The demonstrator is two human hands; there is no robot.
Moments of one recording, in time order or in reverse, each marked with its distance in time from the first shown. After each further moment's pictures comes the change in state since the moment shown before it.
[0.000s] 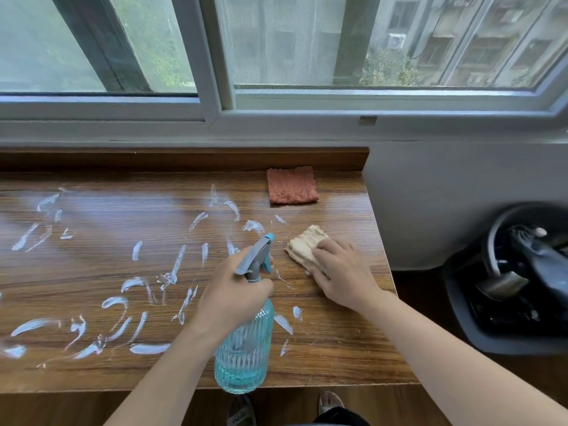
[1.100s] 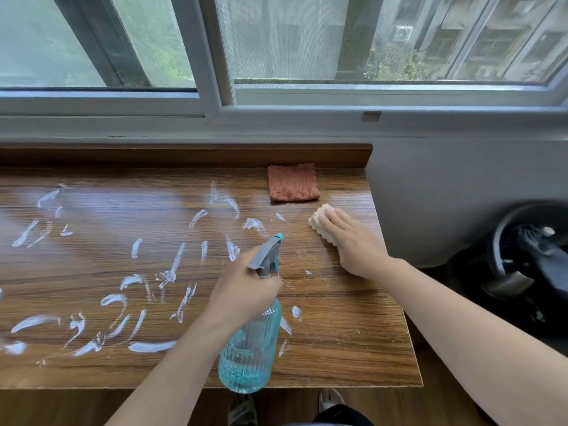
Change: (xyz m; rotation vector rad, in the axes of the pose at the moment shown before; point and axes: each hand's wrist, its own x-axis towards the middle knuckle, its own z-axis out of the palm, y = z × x) left_hand 0.011 0.008 0.015 0.055 -0.003 -0.067; right_hand 0.043 0.048 -0.018 -0.019 -0.256 -0.055
